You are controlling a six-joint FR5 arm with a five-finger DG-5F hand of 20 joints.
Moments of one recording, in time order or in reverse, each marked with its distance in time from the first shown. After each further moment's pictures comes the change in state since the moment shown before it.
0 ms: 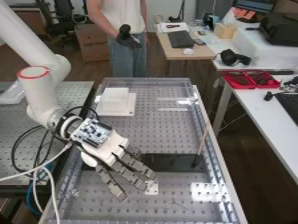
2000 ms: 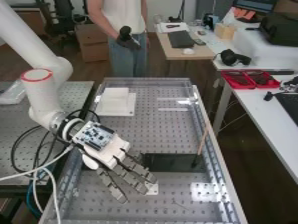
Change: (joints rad) arm 0.000 -0.026 0.011 0.002 0.007 -0.023
